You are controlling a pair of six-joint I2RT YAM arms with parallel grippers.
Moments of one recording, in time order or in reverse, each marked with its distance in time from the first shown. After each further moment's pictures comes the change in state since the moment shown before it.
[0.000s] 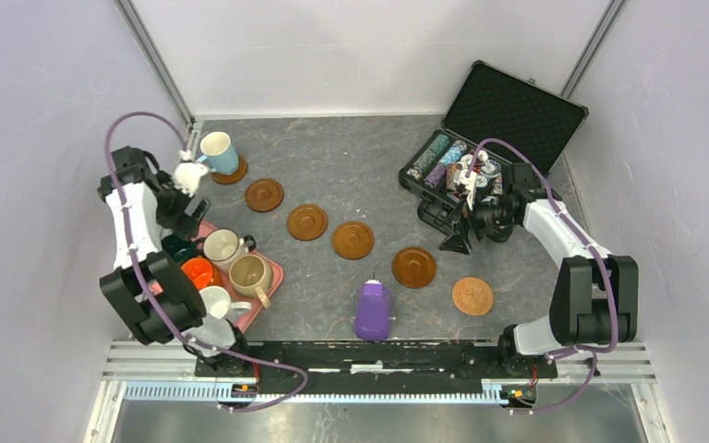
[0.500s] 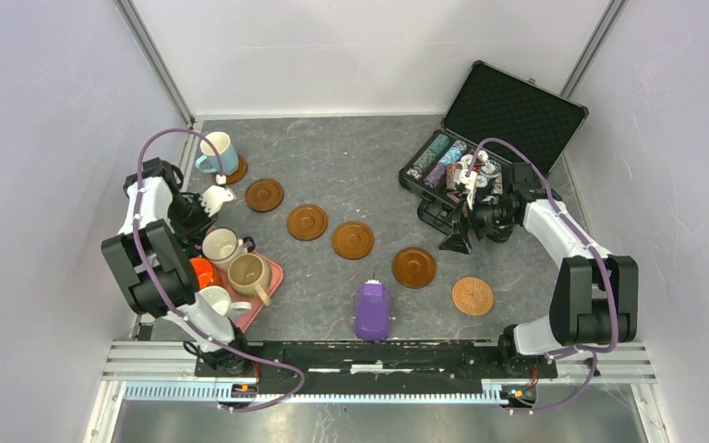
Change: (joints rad) left arm -0.043 0.187 -0.032 -0.012 0.009 0.223; right arm 0.000 0.000 0.000 0.008 0.000 0.011
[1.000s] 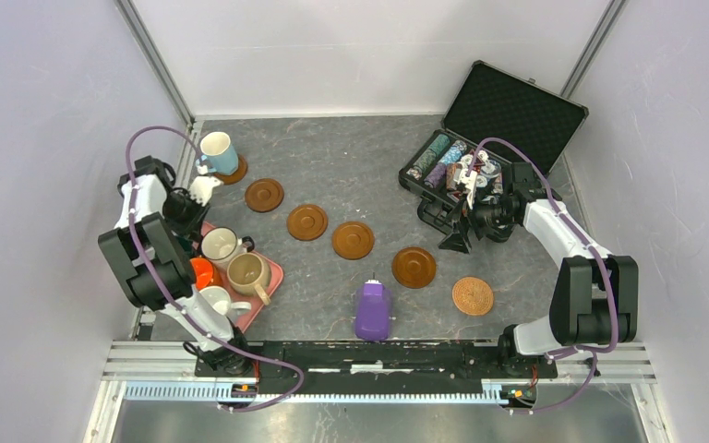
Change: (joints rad) left arm 0.056 0.047 0.039 0.056 0.005 -0.316; right arm 0.000 0.000 0.000 0.011 0.000 0.000
